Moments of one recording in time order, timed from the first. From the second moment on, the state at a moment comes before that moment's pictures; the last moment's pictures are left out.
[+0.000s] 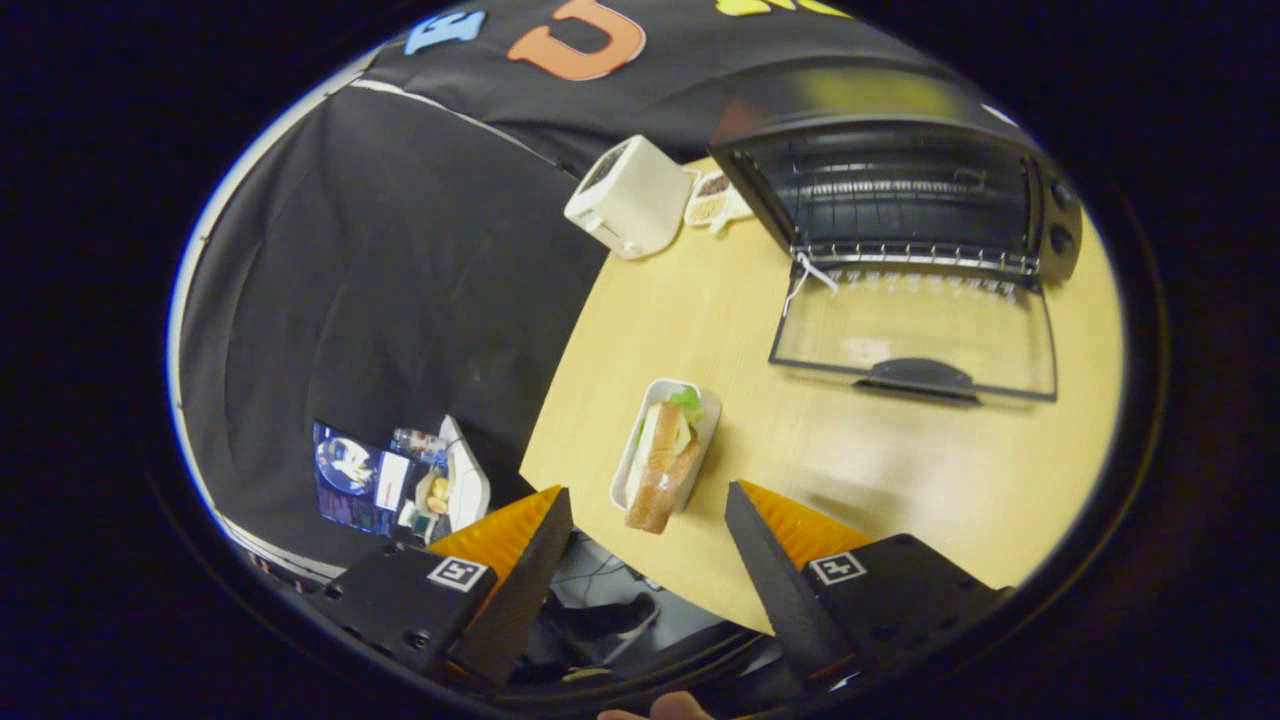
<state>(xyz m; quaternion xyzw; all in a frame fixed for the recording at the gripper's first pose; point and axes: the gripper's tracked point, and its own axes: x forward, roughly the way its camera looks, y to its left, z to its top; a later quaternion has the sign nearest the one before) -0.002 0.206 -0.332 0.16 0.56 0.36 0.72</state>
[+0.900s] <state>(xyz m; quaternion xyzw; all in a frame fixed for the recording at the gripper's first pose) 0.004 0.258 -0.388 0.23 0.65 0.31 0.65</state>
